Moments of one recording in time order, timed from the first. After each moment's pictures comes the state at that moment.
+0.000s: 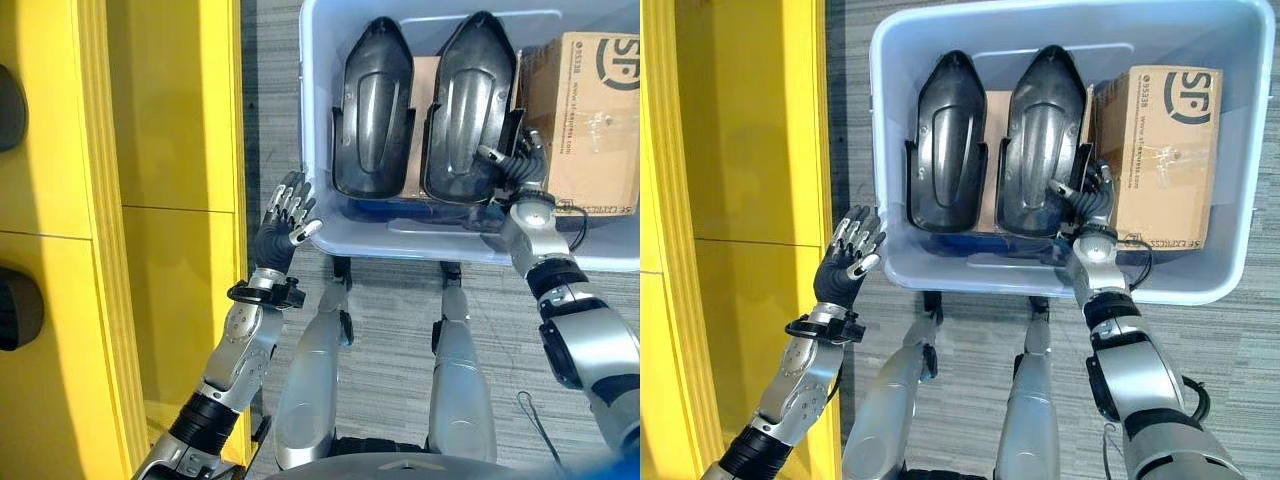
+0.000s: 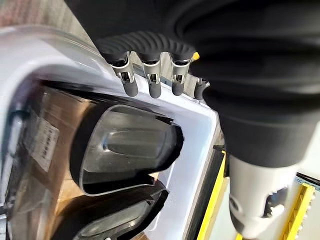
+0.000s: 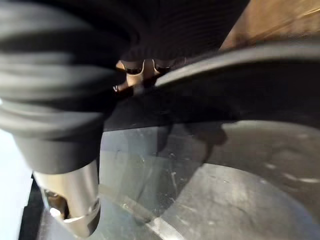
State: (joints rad) left arm -0.12 0.34 -0.32 -0.11 -0.69 -0.30 0.12; right arm -0.96 -0.48 0.21 1.06 0.49 -0.22 -0.32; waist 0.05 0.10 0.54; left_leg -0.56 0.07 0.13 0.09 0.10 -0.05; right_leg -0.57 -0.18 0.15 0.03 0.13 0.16
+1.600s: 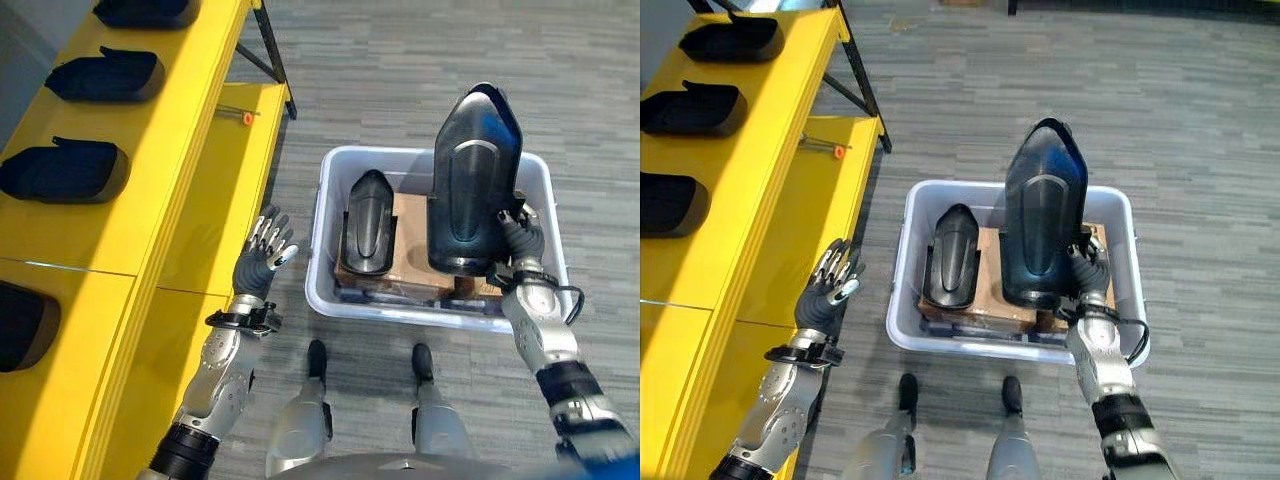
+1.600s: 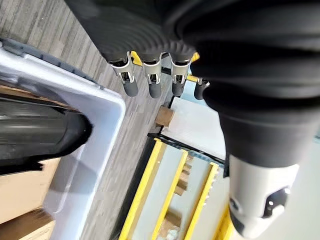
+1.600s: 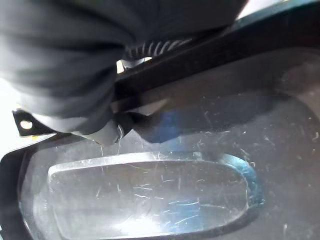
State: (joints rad) left arm 0.06 0.36 -0.19 -0.07 -0.72 -0.26 0.04; right arm -0.23 -0.37 0.06 0.31 0.48 -0.24 -0.25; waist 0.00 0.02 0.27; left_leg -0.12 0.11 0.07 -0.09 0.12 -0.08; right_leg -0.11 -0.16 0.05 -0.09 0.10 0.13
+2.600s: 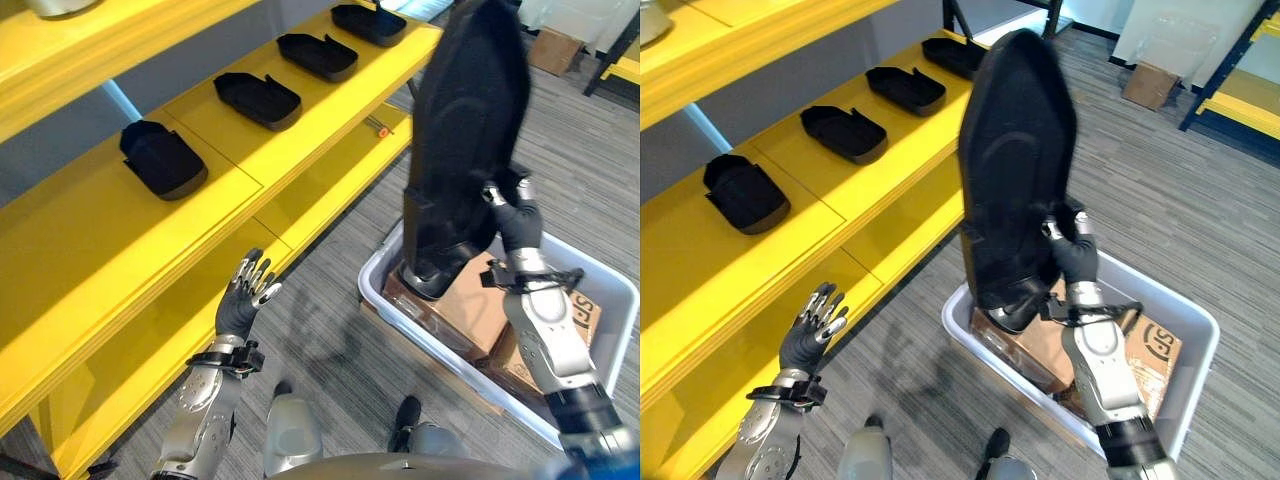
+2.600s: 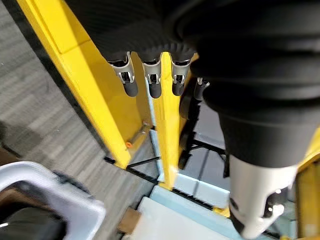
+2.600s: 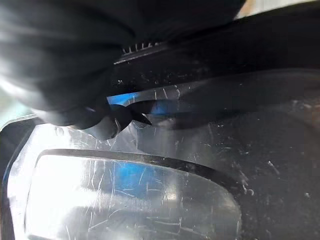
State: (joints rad) left arm 0.20 0.29 -0.11 -0.05 -0.64 -0.20 -0.03; right arm -0.09 -0.41 0.04 -0.14 0.41 -0.28 -0.14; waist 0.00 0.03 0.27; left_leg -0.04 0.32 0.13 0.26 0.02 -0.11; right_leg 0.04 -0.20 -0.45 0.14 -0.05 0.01
